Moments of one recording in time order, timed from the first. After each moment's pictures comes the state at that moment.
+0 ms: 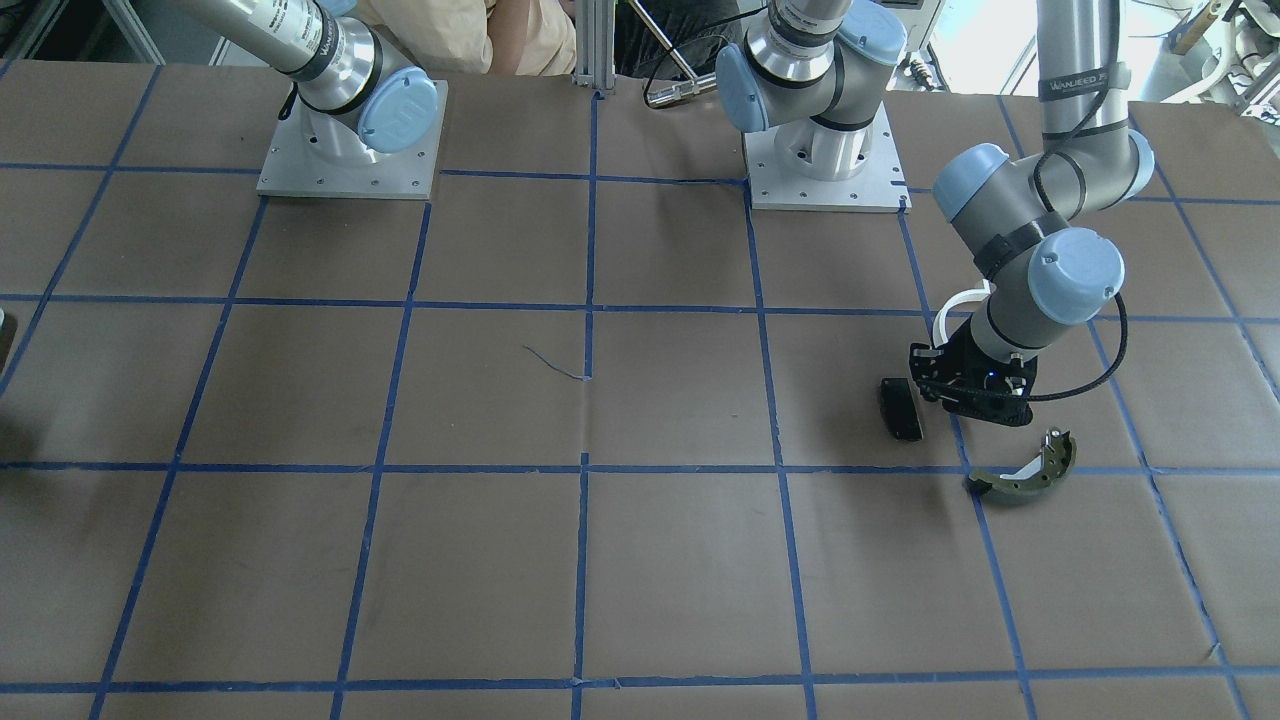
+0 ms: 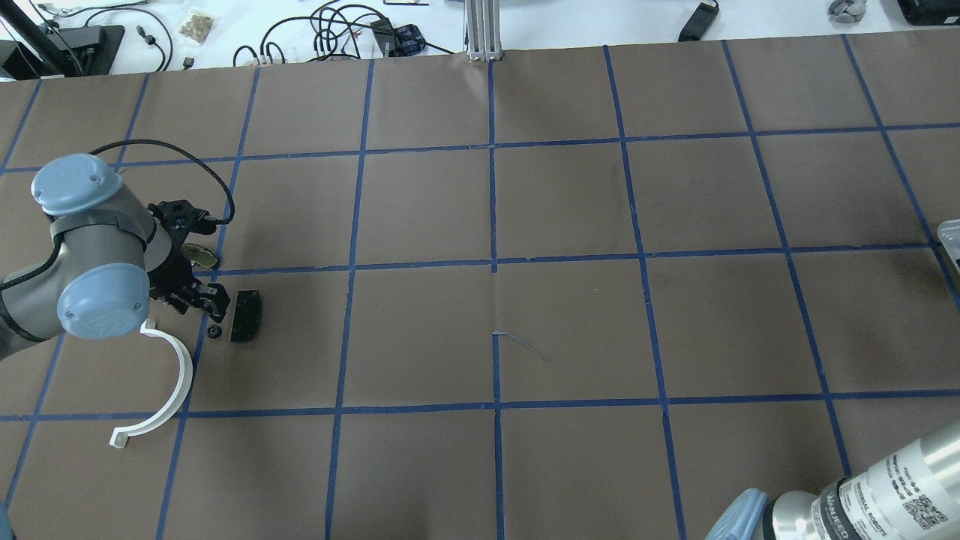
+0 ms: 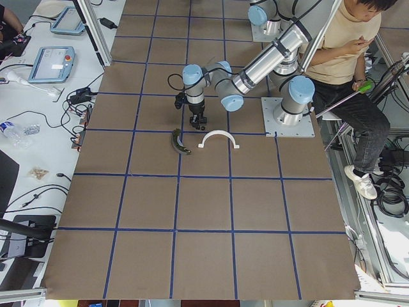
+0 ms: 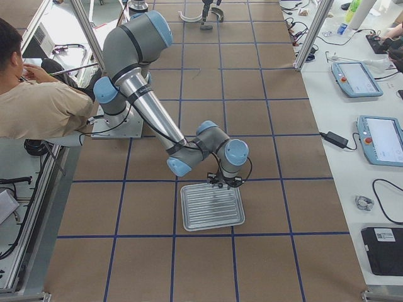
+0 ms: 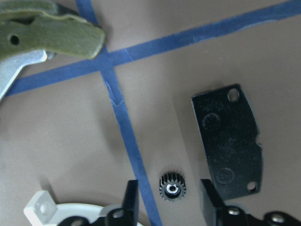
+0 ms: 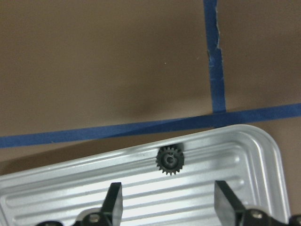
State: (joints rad) left arm -1.18 -1.77 -2.10 -0.89 1.68 0.64; right arm 0.74 -1.01 1.61 -2.13 -1.65 -2.28
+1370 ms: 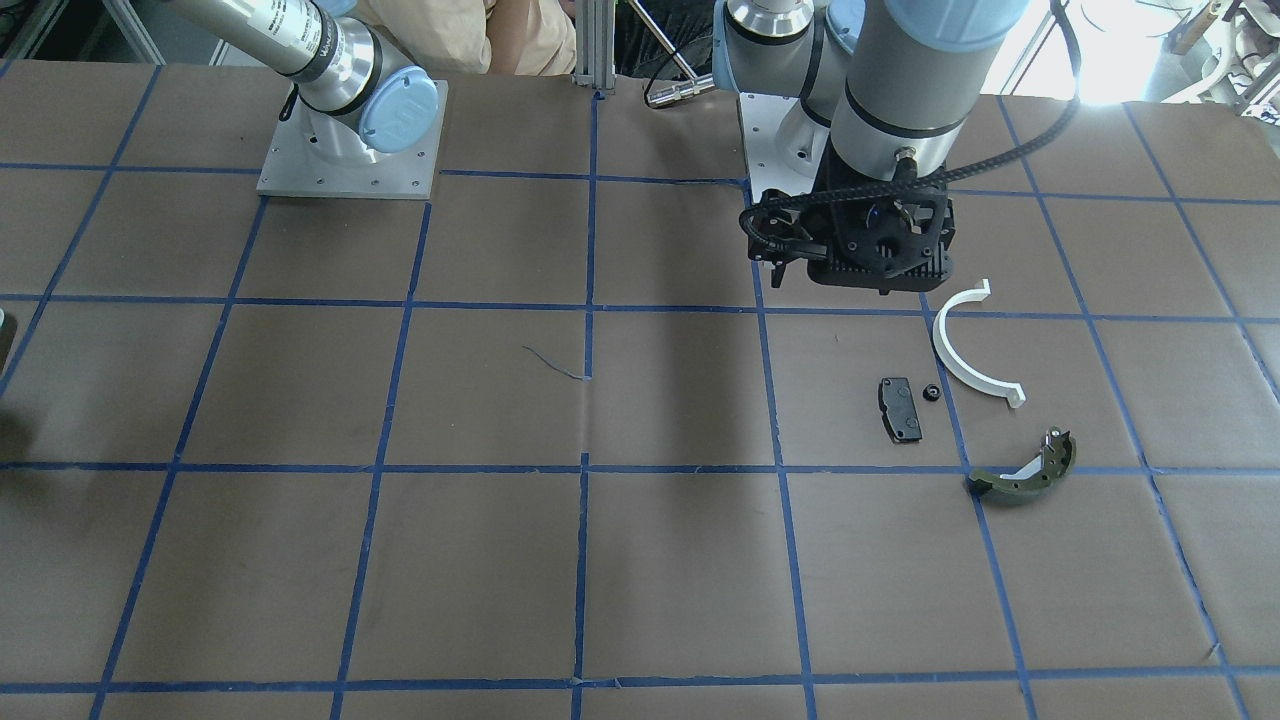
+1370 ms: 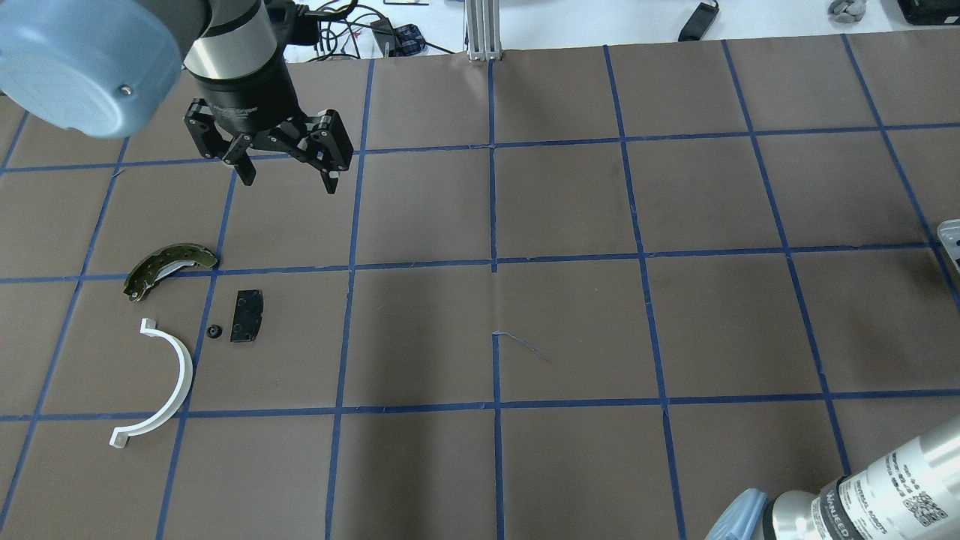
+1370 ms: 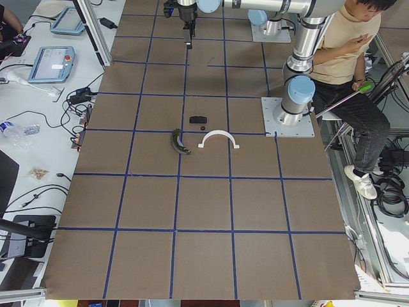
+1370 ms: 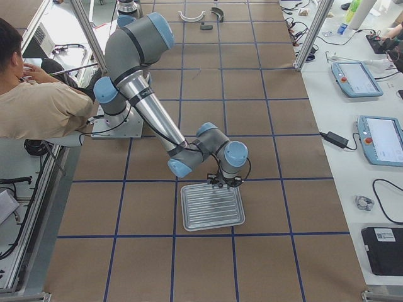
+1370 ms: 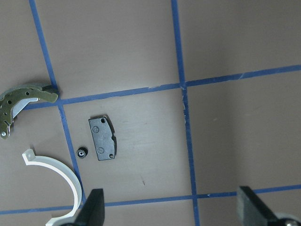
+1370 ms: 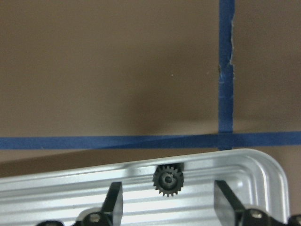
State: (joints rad) left arm -1.68 -1.68 -1.46 -1.65 1.65 0.00; right arm 0.74 -1.00 1.62 -2.15 -1.62 -2.38
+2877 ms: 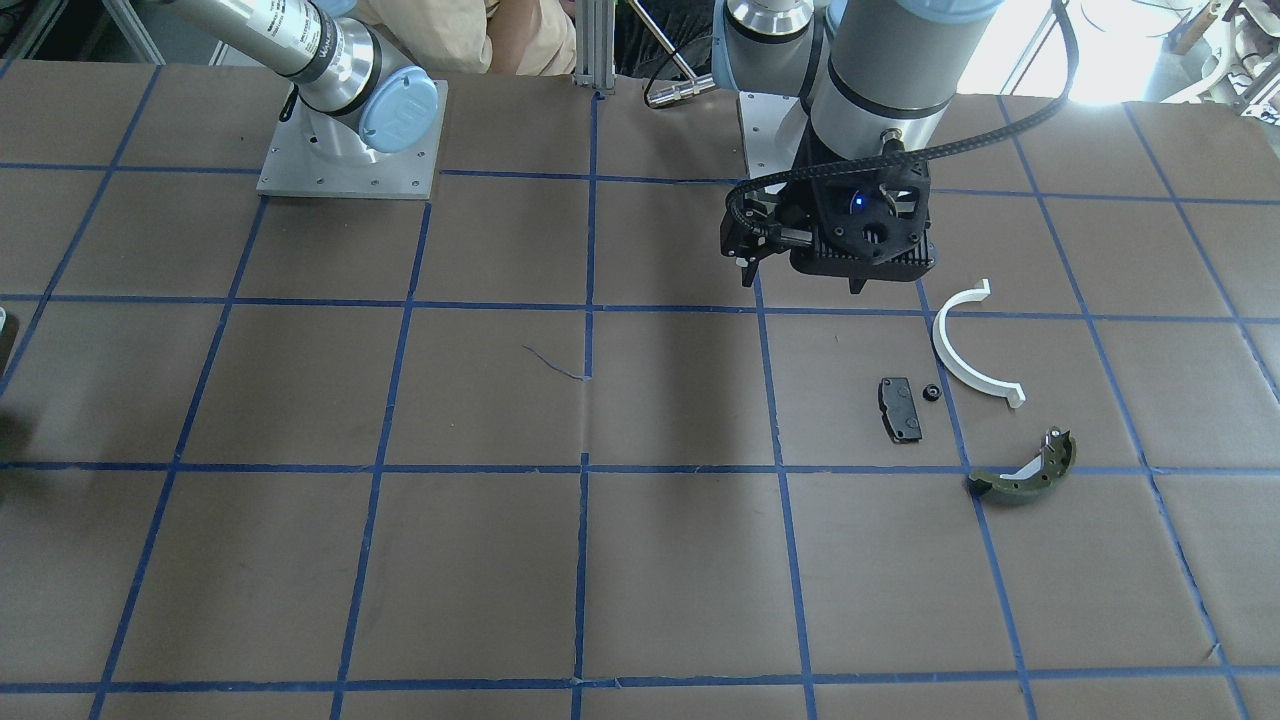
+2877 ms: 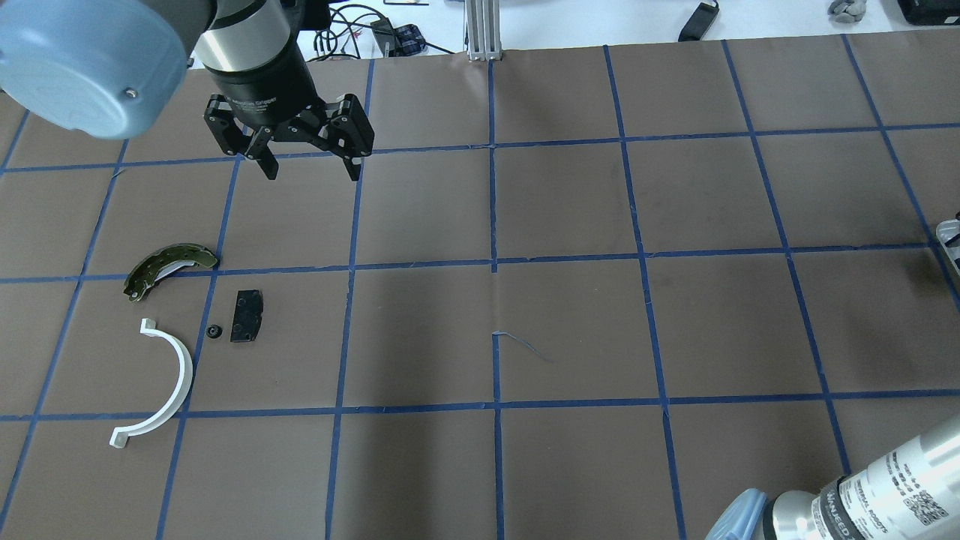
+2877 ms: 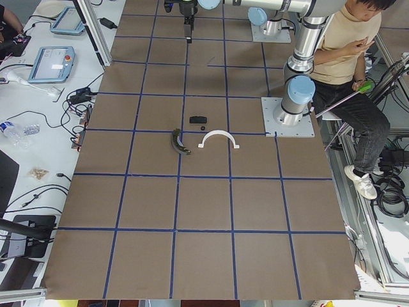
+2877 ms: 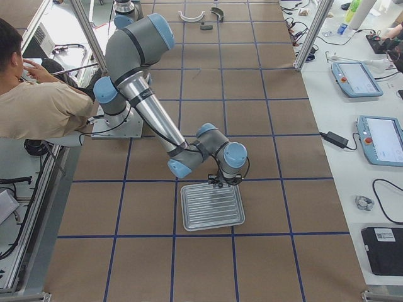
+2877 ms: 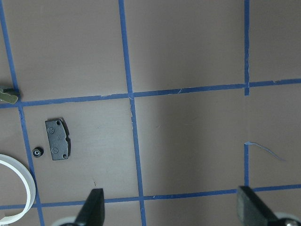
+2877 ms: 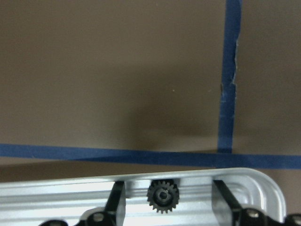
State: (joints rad) left arm -1.69 -1.68 -1.45 -1.62 1.58 -0.05; right arm 0.74 -0.99 1.63 -2.15 -1.59 -2.43
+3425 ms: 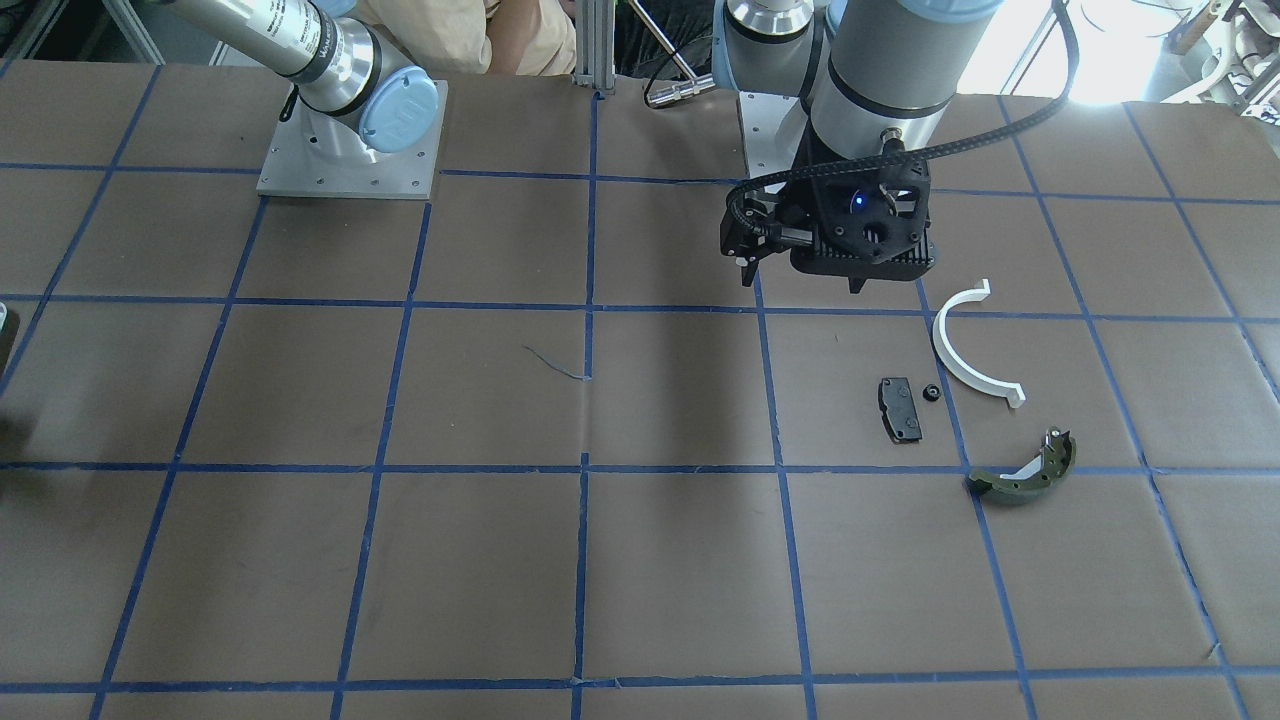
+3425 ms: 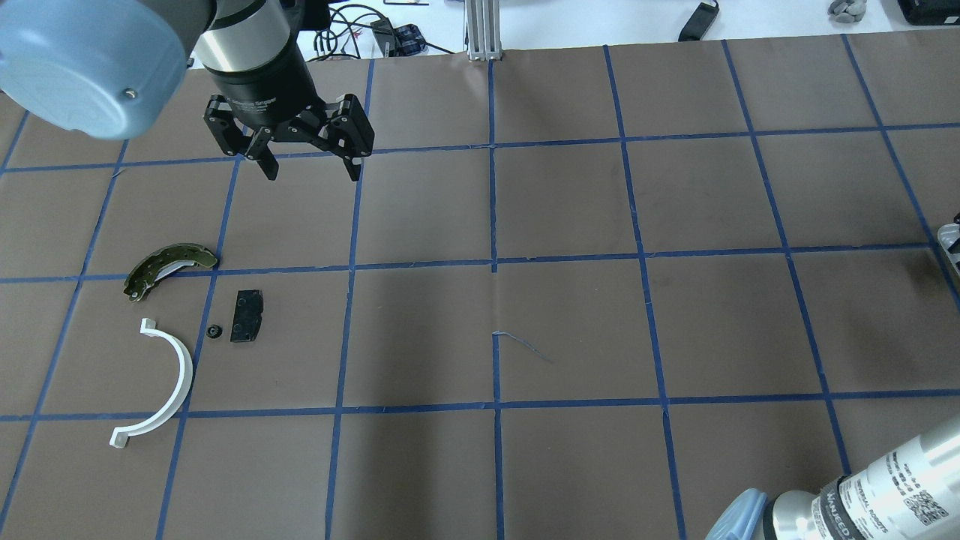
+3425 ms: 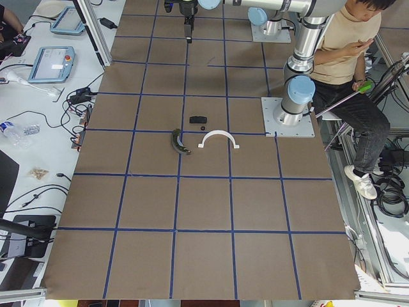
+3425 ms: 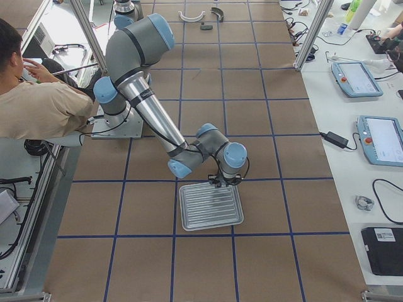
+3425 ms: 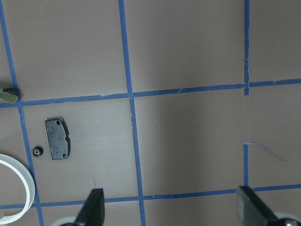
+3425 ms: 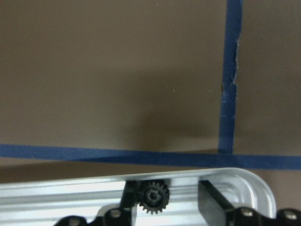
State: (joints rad) left arm -1.69 -1.68 -1.45 -1.62 1.58 -0.05; right arm 0.74 -0.99 1.63 -2.15 -1.59 -2.43
